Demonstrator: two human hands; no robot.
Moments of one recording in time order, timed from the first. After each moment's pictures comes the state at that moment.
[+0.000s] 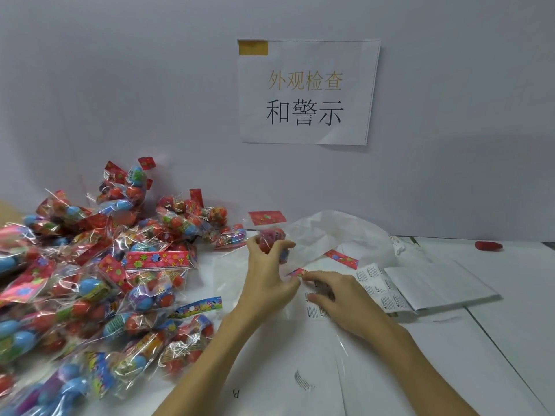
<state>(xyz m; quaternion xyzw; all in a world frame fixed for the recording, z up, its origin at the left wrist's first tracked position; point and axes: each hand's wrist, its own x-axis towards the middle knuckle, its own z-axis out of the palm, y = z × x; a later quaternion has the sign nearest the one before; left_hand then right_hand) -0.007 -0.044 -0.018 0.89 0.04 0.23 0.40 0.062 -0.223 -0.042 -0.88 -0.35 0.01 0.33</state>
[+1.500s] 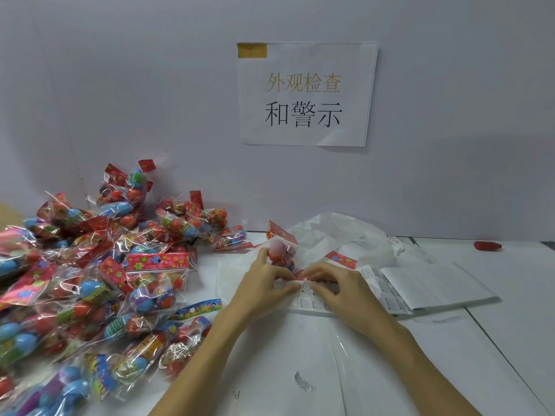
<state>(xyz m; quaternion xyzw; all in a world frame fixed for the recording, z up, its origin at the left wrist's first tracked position) 0.004 -0.022 -0.035 0.94 0.03 0.10 0.33 0.070 -0.223 -0.045 -0.83 -0.35 -0.01 0.44</state>
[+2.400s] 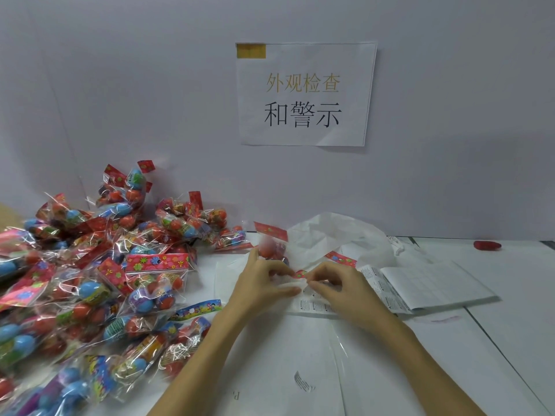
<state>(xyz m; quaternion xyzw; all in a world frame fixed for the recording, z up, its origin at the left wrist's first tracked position) 0.006 -0.016 -0.037 0.92 0.06 0.13 0.37 0.067 -0.223 -0.037 -0.80 -0.32 0.05 0.50</state>
